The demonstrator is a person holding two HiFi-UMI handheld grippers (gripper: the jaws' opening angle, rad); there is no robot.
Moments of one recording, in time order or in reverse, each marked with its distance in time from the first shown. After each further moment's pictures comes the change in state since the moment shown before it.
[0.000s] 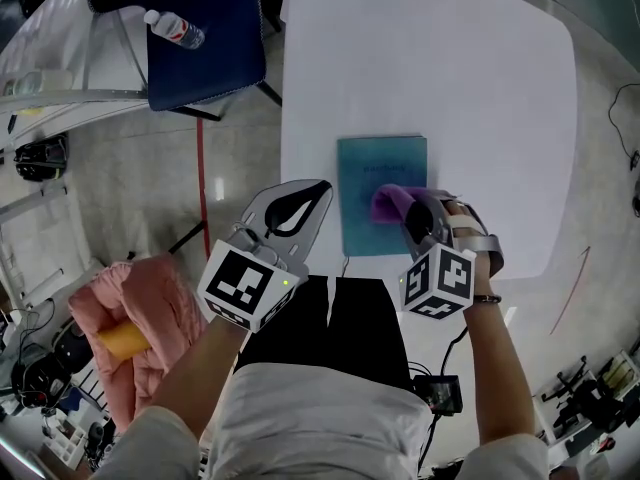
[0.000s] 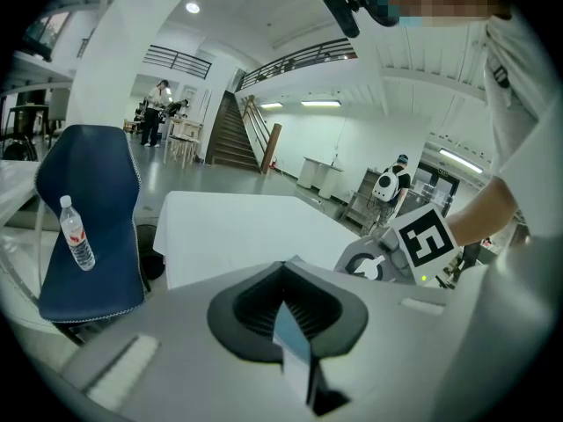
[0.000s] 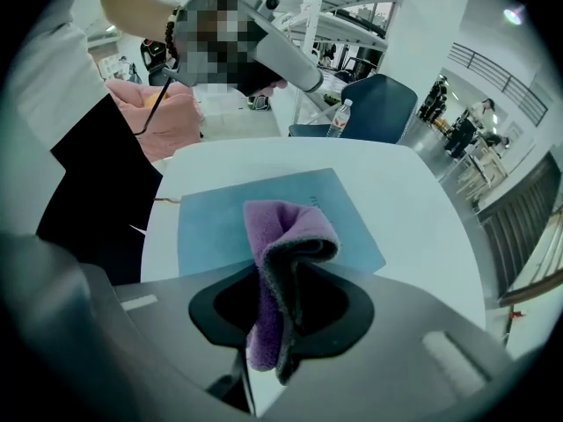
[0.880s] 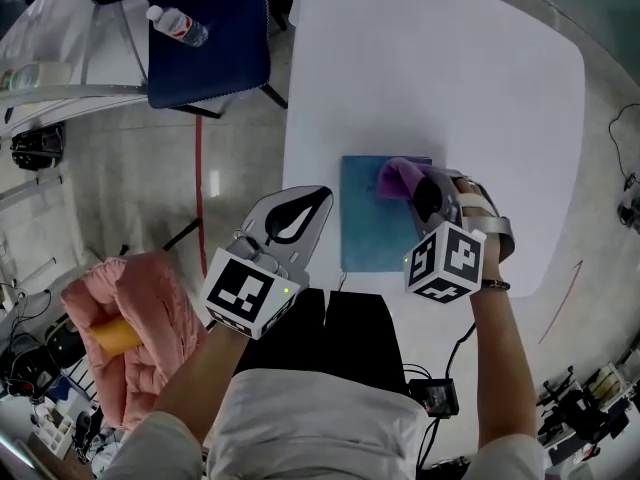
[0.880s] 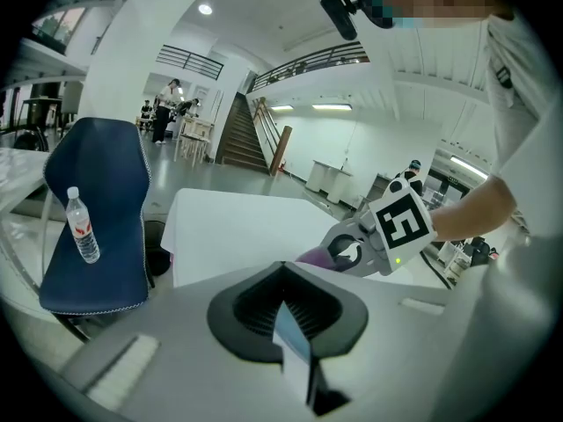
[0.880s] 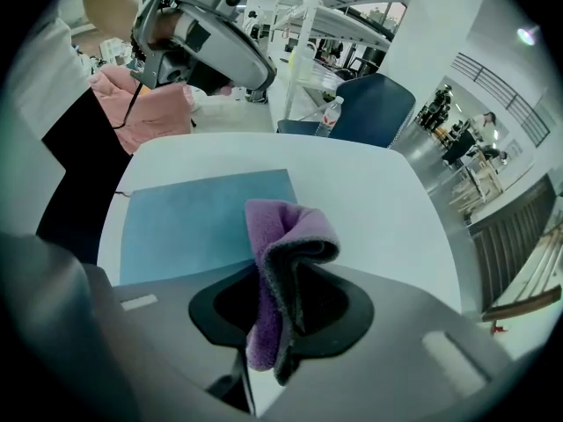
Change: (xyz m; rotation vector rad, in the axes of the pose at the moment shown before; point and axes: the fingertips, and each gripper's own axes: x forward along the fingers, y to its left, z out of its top) left arm 0.007 0.031 0.000 -0.056 -0.014 0.043; right arm 0.020 -0.073 0.022 -0.062 0.035 -0.052
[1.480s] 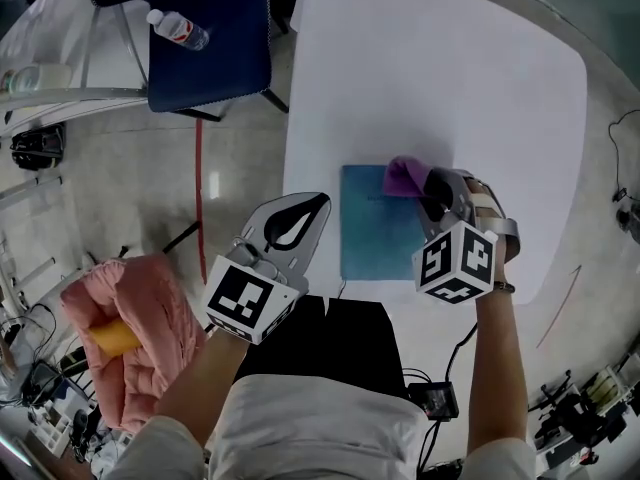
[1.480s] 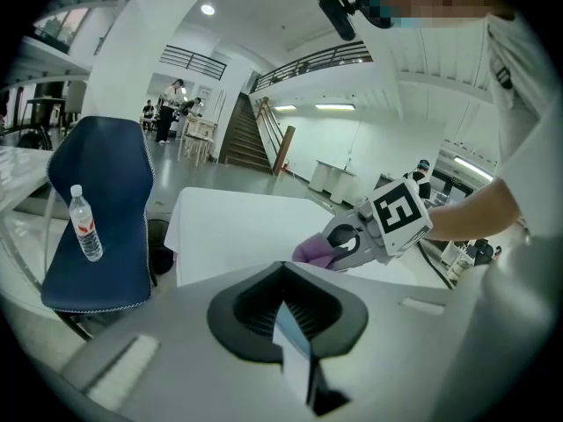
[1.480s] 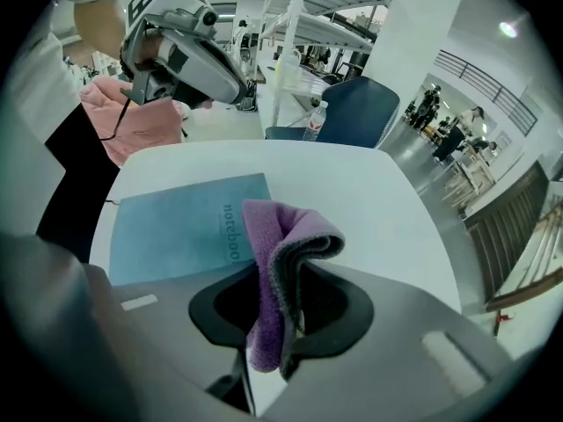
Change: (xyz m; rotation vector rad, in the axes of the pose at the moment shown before) left arm 0.003 0.006 0.001 -0.016 -0.005 0.018; right arm -0.003 -0.025 -0.002 0.059 -0.048 -0.024
